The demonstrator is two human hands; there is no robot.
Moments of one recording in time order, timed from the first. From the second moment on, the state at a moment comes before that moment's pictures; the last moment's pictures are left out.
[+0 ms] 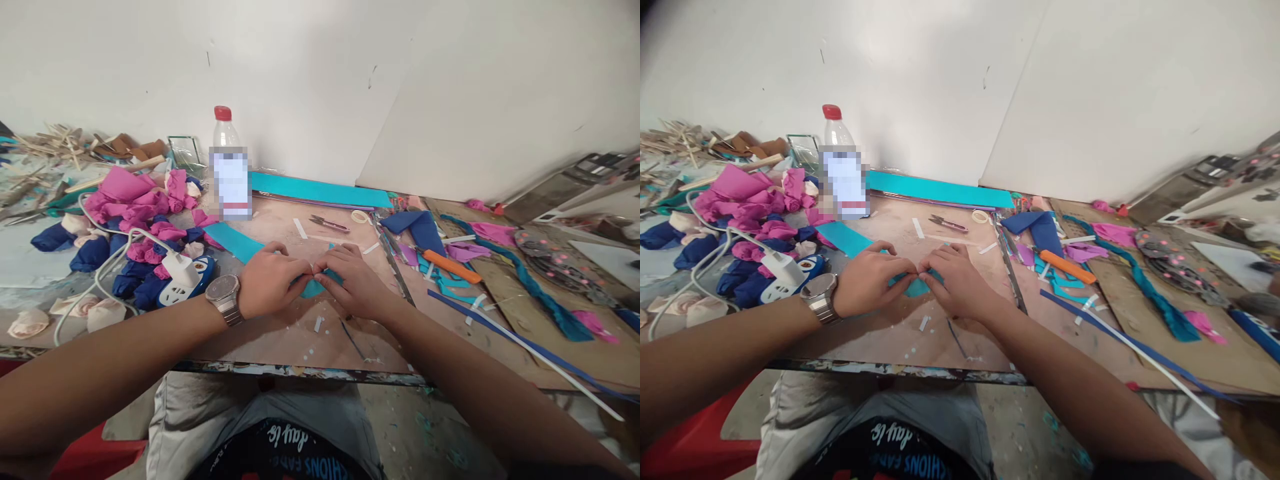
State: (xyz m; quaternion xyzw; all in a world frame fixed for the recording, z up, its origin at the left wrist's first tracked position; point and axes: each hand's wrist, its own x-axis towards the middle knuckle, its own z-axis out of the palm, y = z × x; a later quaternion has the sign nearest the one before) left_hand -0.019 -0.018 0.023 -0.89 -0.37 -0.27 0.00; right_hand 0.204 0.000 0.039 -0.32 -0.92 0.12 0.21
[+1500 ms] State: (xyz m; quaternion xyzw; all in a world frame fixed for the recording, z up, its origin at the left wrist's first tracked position) left_hand -0.016 -0.020 0.030 -0.86 -0.41 -0.25 -0.18; right_hand 0.204 0.000 0.038 -0.29 -0.91 0.13 0.26
